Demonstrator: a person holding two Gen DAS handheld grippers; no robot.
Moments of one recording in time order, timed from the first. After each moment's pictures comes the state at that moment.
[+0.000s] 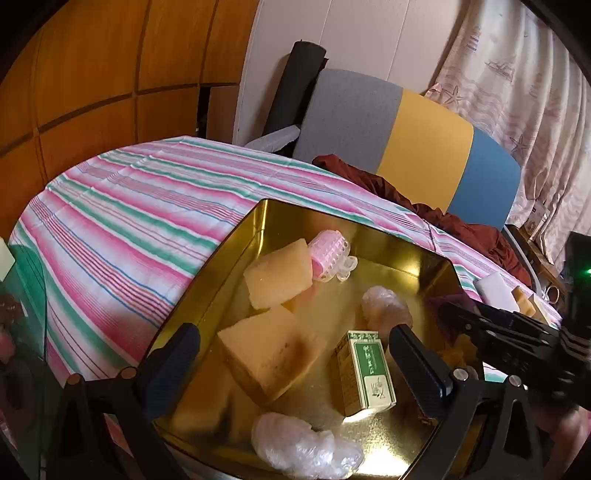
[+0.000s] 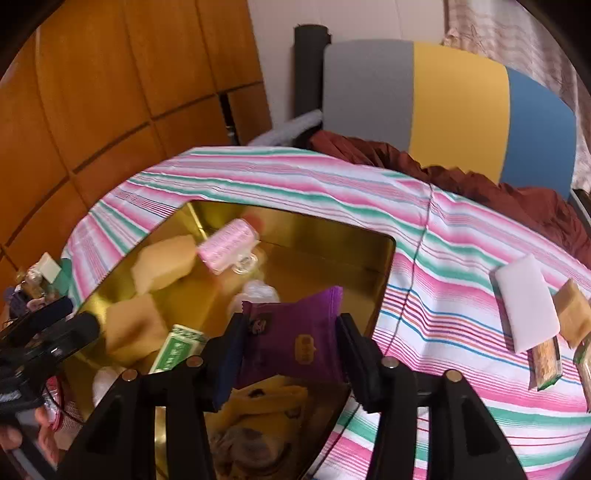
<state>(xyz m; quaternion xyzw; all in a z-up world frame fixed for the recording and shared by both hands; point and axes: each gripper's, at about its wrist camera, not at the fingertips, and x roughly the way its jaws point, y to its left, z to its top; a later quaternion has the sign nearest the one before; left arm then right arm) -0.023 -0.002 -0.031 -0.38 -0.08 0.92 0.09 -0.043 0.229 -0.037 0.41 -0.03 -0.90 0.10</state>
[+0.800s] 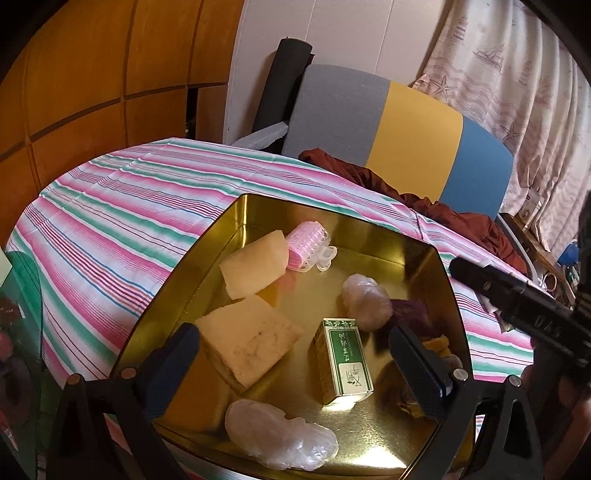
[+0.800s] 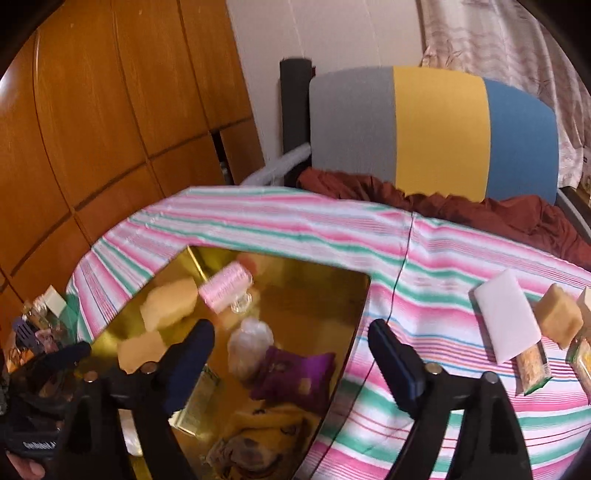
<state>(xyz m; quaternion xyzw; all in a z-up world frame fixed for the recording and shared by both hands) -0.016 0.019 -0.027 -0.38 -0.06 0.92 0.10 -0.028 0.247 -0.006 0.34 -0.06 -0.93 0.09</state>
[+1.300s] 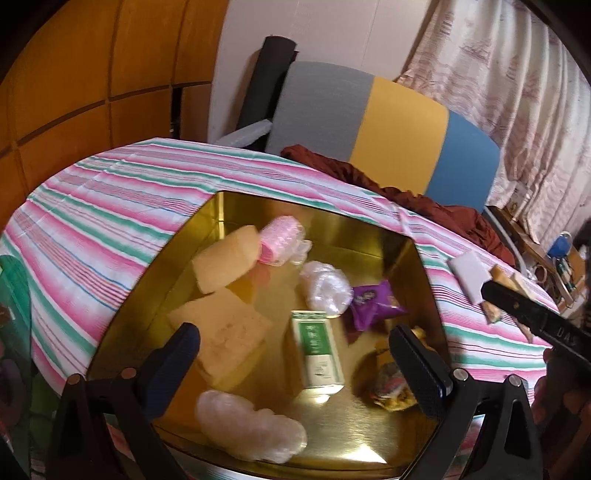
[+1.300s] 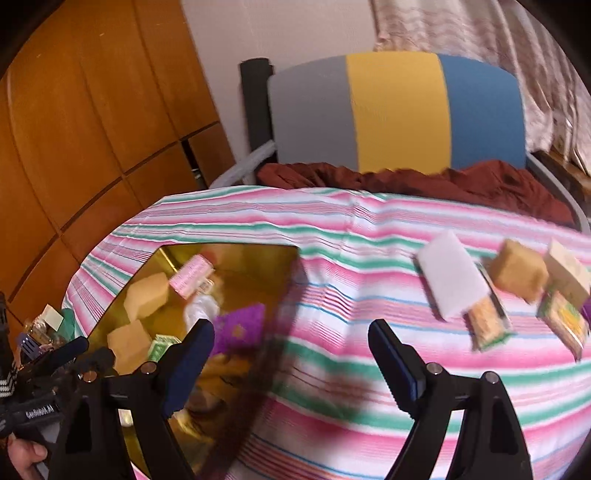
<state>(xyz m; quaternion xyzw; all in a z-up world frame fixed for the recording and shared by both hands) -0.007 0.039 -0.024 -0.38 -0.06 0.91 0.13 0.012 0.312 -0.007 0.37 -0.11 -0.92 0.04</state>
